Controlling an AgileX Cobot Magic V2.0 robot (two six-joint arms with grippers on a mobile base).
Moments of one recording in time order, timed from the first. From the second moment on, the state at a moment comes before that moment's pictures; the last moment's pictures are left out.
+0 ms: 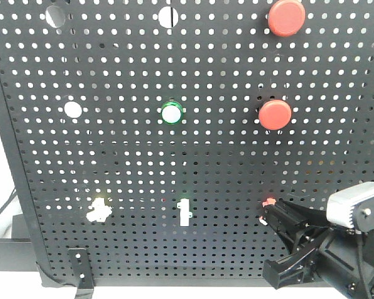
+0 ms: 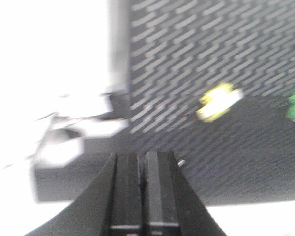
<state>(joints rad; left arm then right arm) -0.12 0.21 -0.07 -0.04 -0.11 -0.03 0.42 1.11 -0.61 -0.19 -0.35 0.23</state>
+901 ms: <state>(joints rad) -0.03 -0.01 0.03 -0.04 0.06 -0.03 0.42 1.10 -0.61 -0.19 -0.35 0.23</state>
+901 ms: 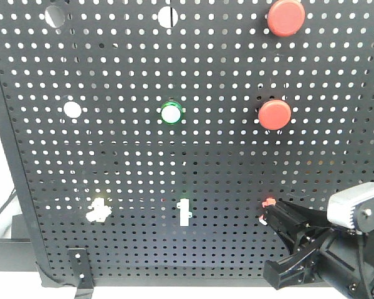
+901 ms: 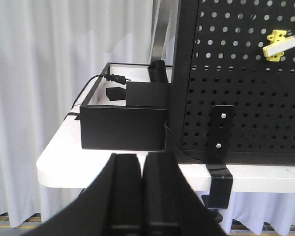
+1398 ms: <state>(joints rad) -0.03 -0.01 0.03 -0.04 0.06 -0.03 0.42 0.88 -0.60 -0.18 -0.12 0.13</state>
